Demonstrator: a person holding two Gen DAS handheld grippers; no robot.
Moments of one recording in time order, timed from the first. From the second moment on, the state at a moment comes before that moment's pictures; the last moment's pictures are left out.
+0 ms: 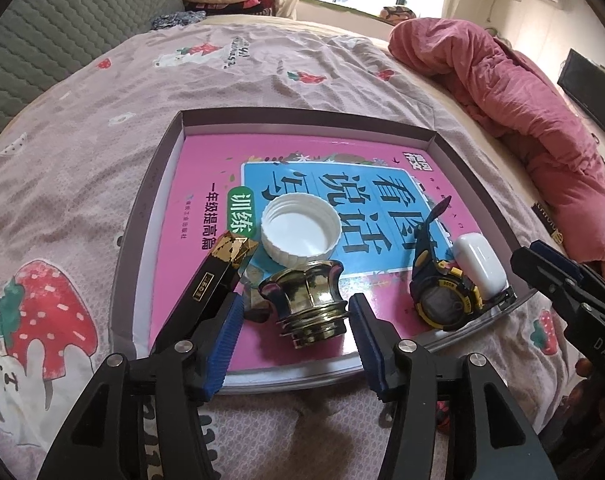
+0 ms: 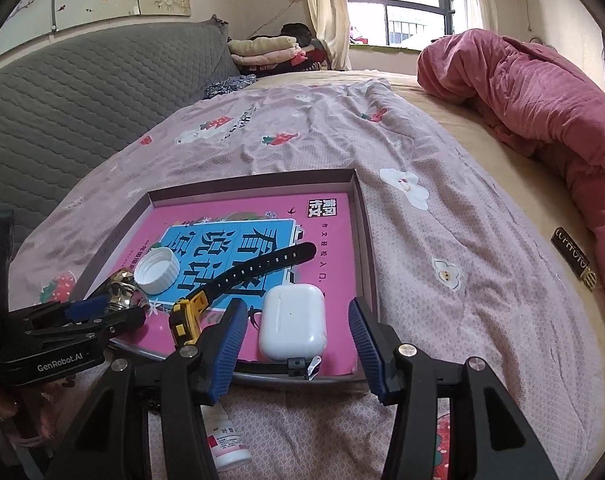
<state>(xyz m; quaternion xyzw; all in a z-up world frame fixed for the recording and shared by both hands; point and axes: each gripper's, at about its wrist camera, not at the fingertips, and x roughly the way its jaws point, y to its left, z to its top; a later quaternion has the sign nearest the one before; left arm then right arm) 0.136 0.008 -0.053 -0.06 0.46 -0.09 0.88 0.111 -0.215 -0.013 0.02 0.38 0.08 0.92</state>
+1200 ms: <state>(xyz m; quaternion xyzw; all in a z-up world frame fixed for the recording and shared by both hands) 0.125 0.022 -0.038 -0.06 0.44 -0.08 0.89 0.103 -0.210 -0.005 0.01 0.37 0.08 0.93</state>
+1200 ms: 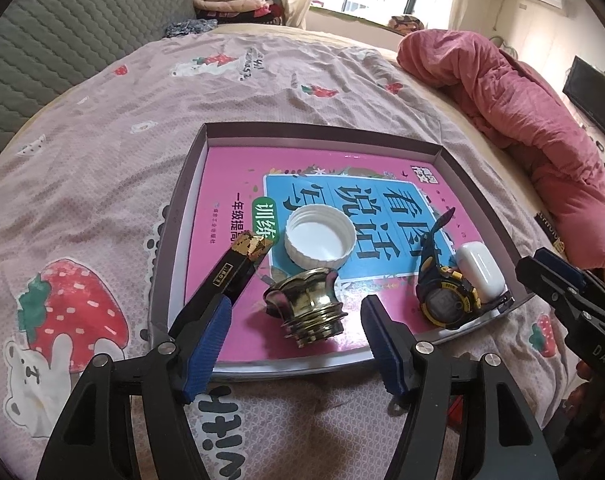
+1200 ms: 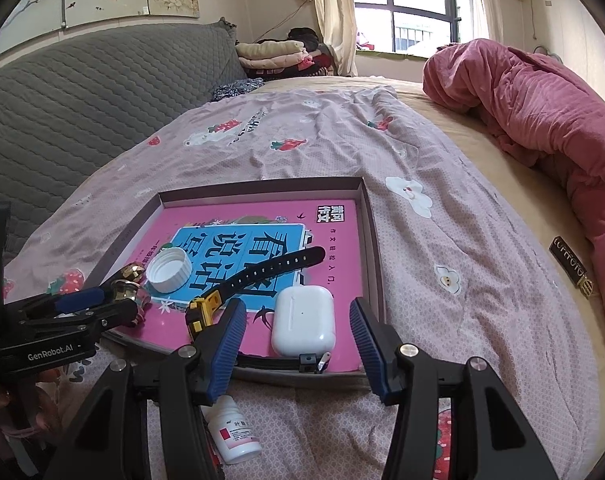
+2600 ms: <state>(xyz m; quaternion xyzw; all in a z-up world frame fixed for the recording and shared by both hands) 0.097 0.020 -0.003 -0.04 0.40 -0.08 0.91 0.084 -0.214 0.019 0.00 0.34 0.08 0.94</state>
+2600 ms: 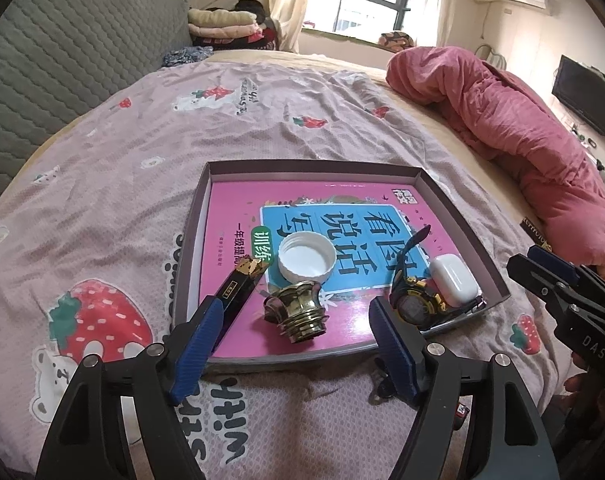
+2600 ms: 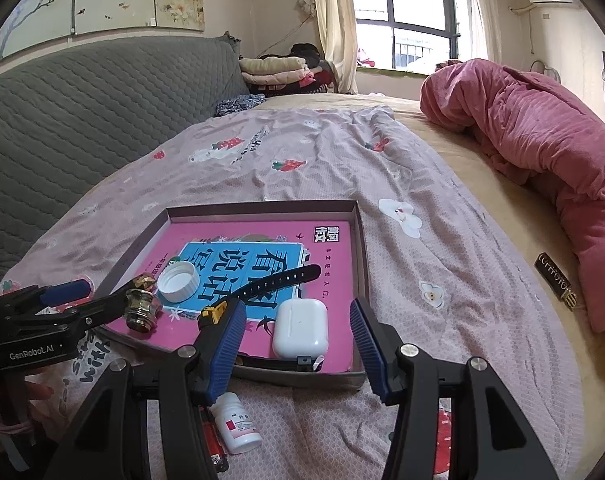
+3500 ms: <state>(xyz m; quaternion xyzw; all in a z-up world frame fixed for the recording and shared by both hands) 0.058 0.009 0.014 -0.03 0.41 -0.10 0.91 0.049 -0.211 0.035 -0.02 0.33 0.09 0.94</state>
